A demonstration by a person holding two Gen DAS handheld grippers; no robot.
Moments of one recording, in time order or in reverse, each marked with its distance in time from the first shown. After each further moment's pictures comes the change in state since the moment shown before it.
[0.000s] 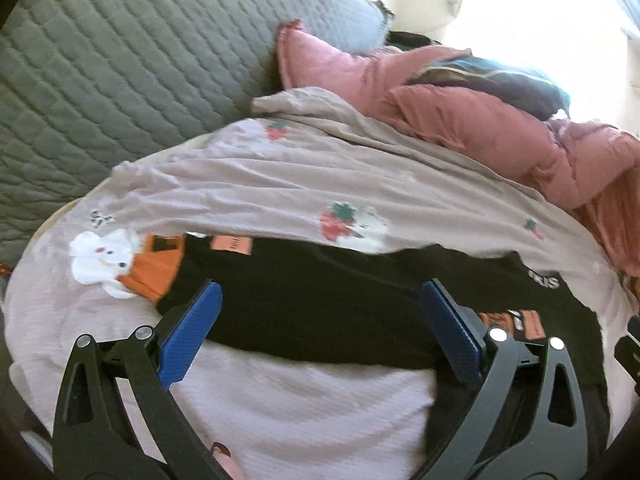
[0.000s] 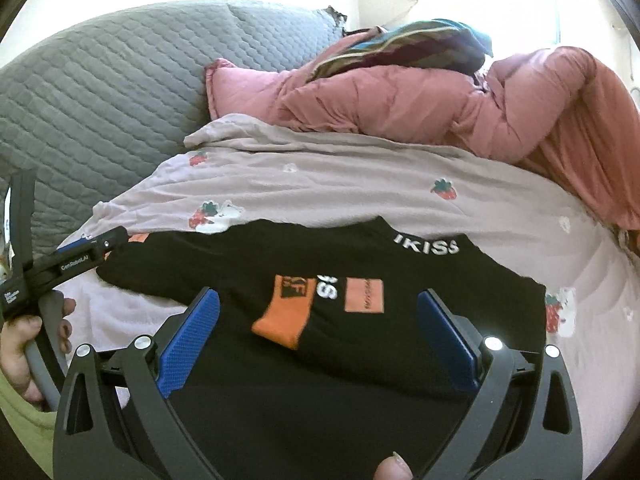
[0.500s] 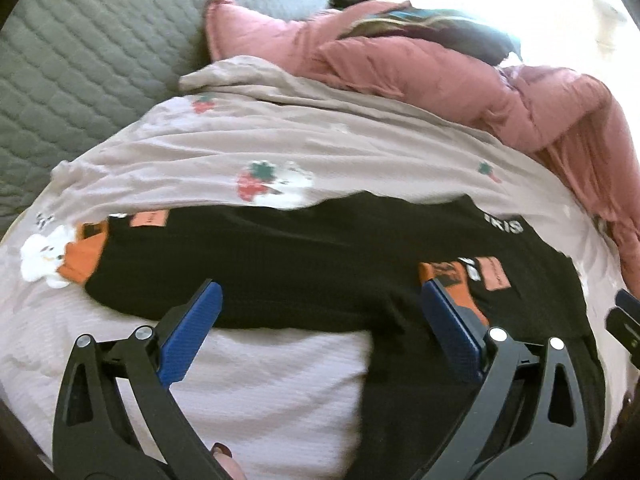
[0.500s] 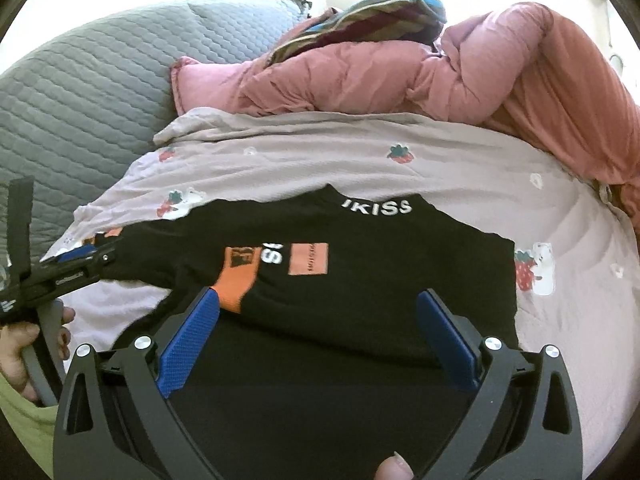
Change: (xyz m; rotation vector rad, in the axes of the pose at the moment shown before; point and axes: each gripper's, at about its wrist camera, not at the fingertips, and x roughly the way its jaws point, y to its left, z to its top) left arm 0.010 -0.056 -0.022 0.123 0.111 -0.138; right arm -0.017 -0.055 -0.028 0.095 0.042 -0.042
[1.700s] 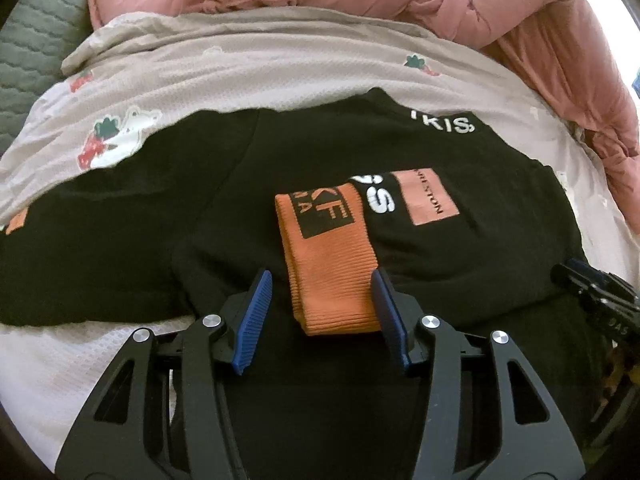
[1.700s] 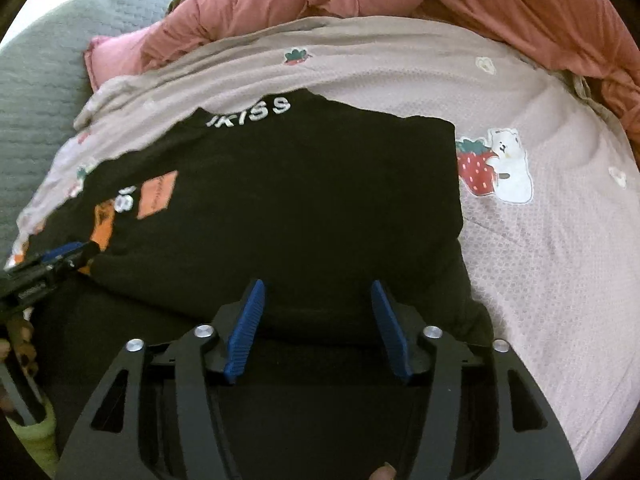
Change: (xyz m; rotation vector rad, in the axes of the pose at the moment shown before) left arm 0.080 -0.119 -0.032 0.213 0.244 -0.137; right arm 0.067 -0.122 -0.051 0.201 0.214 -0.091
